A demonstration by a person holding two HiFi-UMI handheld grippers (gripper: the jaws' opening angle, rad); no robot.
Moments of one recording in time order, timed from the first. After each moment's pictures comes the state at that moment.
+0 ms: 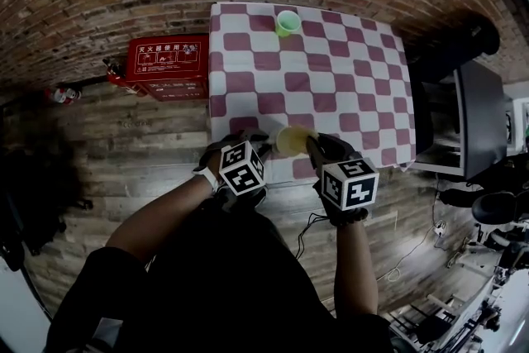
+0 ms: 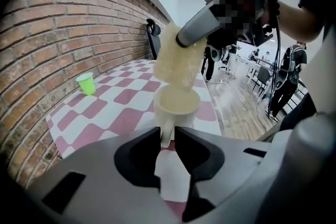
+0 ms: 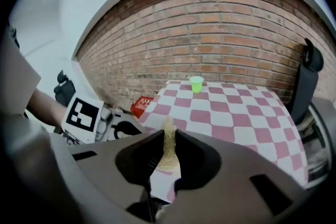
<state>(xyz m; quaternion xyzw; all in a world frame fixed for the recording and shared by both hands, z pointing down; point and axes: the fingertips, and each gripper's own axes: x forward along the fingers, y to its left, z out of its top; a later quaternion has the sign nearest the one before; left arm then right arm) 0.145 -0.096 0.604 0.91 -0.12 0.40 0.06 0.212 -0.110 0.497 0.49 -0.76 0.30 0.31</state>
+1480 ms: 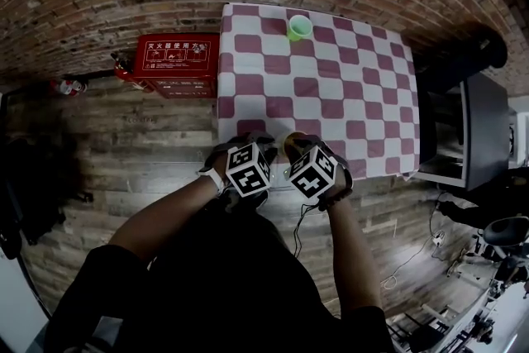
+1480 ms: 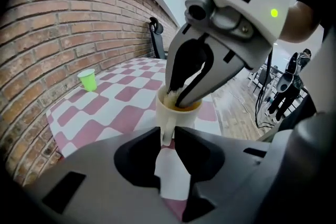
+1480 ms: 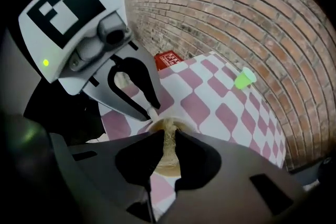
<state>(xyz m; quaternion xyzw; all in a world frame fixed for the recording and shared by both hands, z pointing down) 0.142 -0.099 0.605 0.90 -0.12 0.41 0.08 0.166 -0.104 0.587 0.28 -0.75 0.13 0.58</state>
